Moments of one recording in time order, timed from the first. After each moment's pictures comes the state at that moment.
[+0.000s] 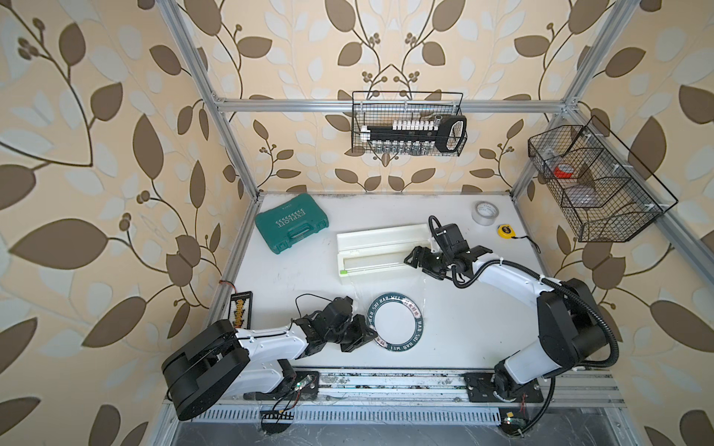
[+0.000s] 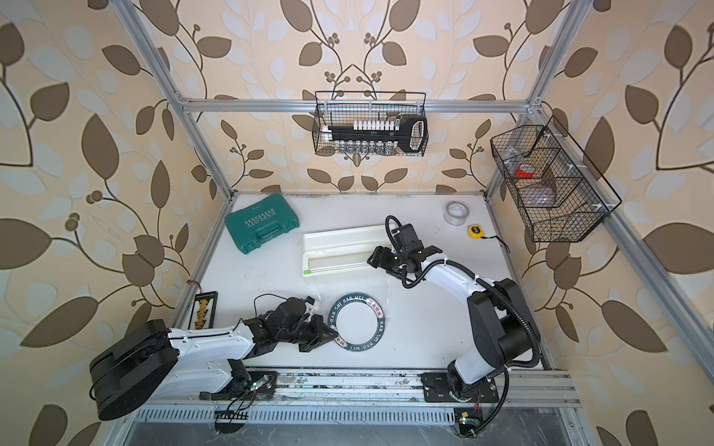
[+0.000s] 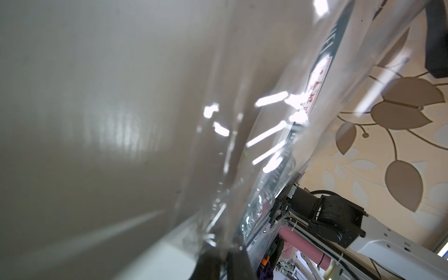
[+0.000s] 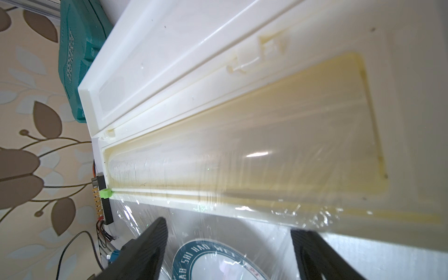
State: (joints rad) left arm -0.84 1.20 0.22 0.23 0.41 -1.36; right arm 0.40 1.57 0.99 -0.35 -0.27 0.76
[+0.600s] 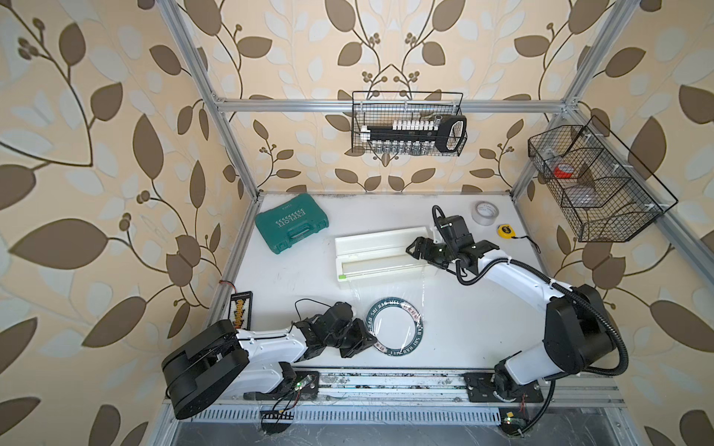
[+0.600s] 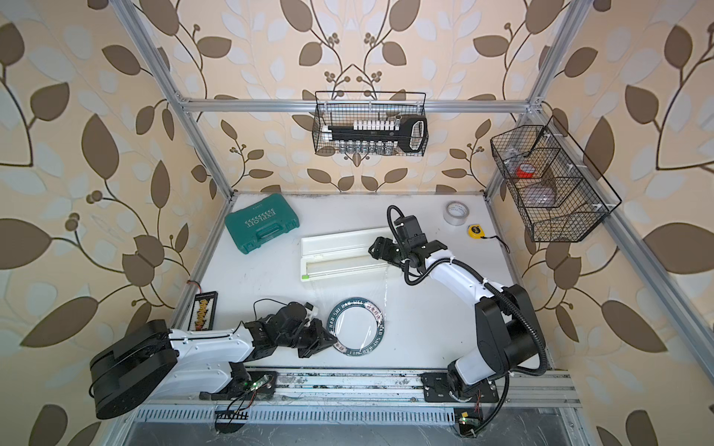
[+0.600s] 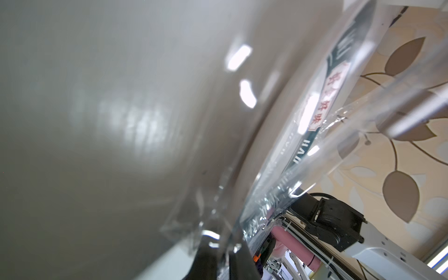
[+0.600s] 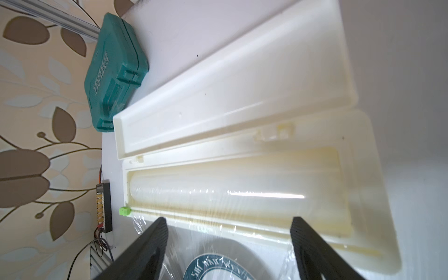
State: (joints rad) left arm -0.88 1.20 0.20 0.22 0.40 -1.47; right arm 0.39 1.53 1.06 -0.35 -0.23 0.69
